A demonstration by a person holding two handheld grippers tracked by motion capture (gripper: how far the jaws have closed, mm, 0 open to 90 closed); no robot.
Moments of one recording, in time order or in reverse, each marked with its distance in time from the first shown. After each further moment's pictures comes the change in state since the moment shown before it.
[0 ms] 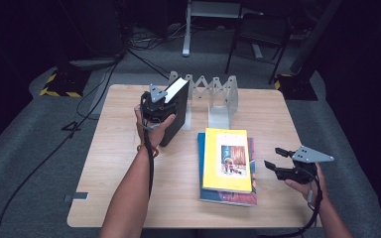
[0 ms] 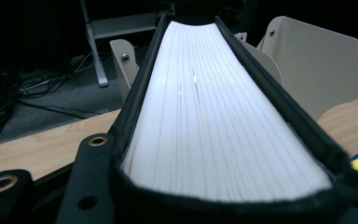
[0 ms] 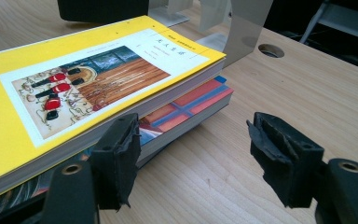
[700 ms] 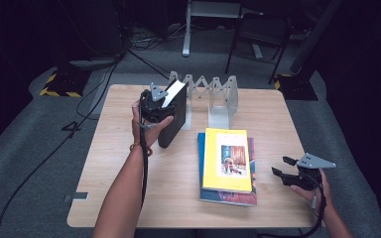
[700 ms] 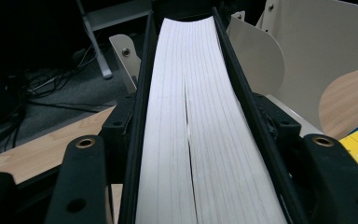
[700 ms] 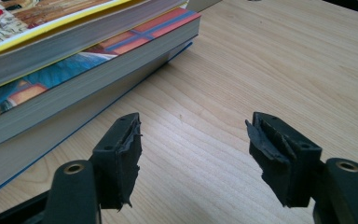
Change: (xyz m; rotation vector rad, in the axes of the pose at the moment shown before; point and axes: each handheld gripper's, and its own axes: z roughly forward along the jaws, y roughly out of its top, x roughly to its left) left arm 0.000 0.012 -0.005 0.088 0.001 0.116; right arm -0.015 -0.044 -0.002 0.093 -0.063 0.066
